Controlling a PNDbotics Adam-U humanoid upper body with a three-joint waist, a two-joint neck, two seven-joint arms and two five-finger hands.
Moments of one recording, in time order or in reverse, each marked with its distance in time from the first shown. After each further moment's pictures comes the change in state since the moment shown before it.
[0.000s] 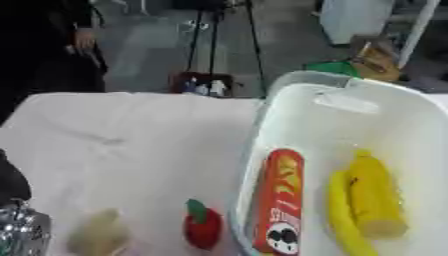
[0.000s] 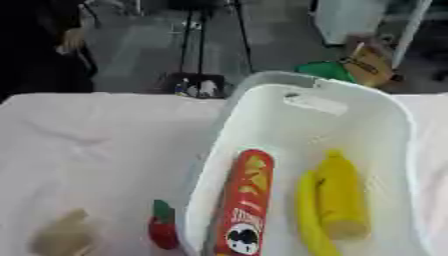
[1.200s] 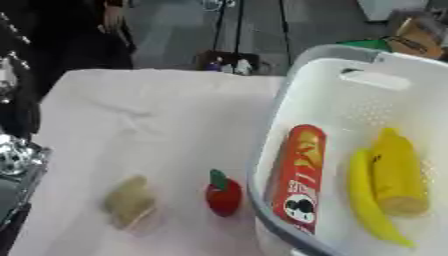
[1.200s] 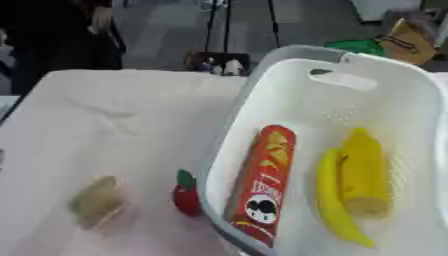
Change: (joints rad) left arm -0.029 0.442 -0.187 0.184 -0.307 0.256 -0.274; right arm -0.013 0.012 0.120 0.000 0.281 0.131 -0.113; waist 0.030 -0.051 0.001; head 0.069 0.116
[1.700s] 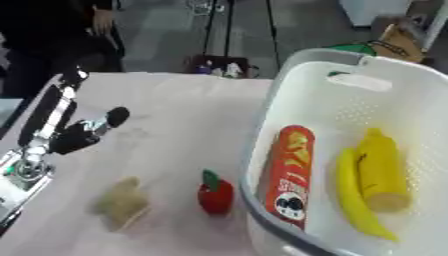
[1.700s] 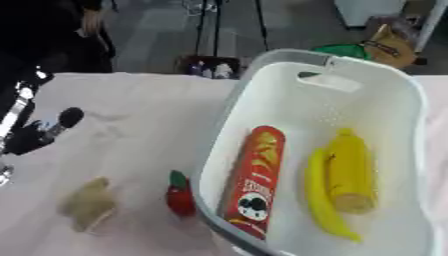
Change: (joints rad) left arm -0.033 0.236 -0.244 0.240 -0.149 0.149 -0.149; right arm 0.002 0.006 0.013 0.000 0.000 0.004 0.005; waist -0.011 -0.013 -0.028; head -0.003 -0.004
